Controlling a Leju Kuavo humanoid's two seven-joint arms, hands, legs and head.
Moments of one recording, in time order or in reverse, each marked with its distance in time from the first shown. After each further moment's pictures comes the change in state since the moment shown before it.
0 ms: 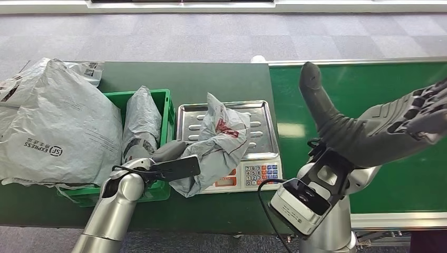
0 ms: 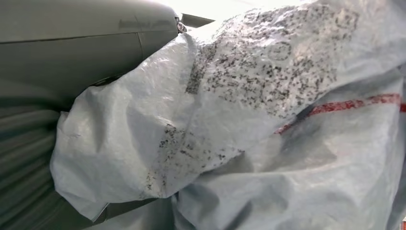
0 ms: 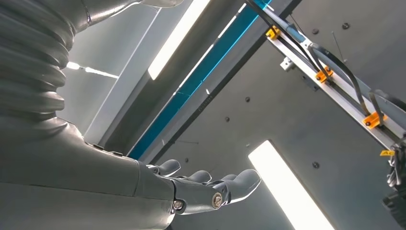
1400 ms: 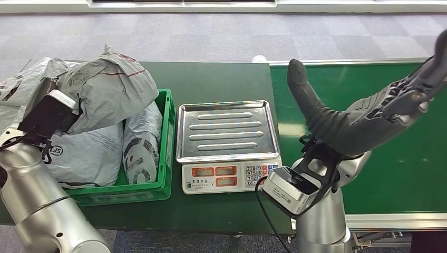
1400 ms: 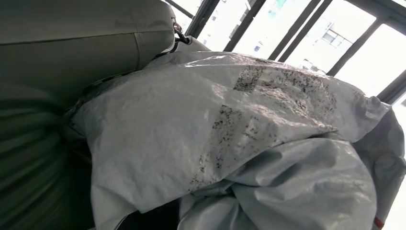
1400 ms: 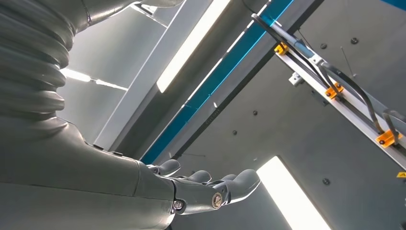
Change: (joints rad) left arm -0.259 -0.106 0.799 -0.379 -0.260 -0.156 -0.367; right arm -0.011 0.008 -0.003 0.070 -0.011 0.000 0.000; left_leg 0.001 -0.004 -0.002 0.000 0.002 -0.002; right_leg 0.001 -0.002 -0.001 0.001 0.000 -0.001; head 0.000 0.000
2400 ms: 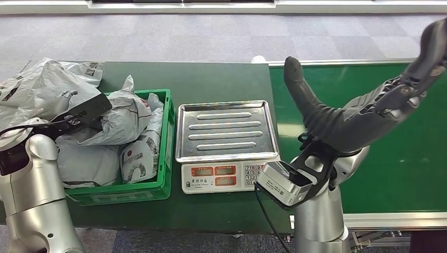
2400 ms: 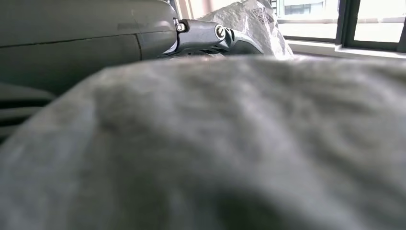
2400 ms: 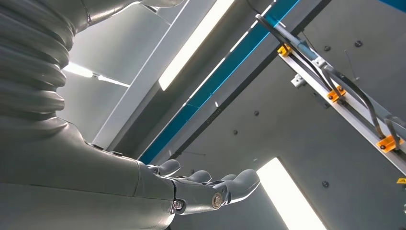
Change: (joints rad) left arm 0.042 0.219 -0.310 0.145 -0.299 0.000 0.684; right arm -0.006 0.014 -0.013 0.021 0.032 0.000 0.000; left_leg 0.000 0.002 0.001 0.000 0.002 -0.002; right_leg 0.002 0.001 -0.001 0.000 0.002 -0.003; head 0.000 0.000
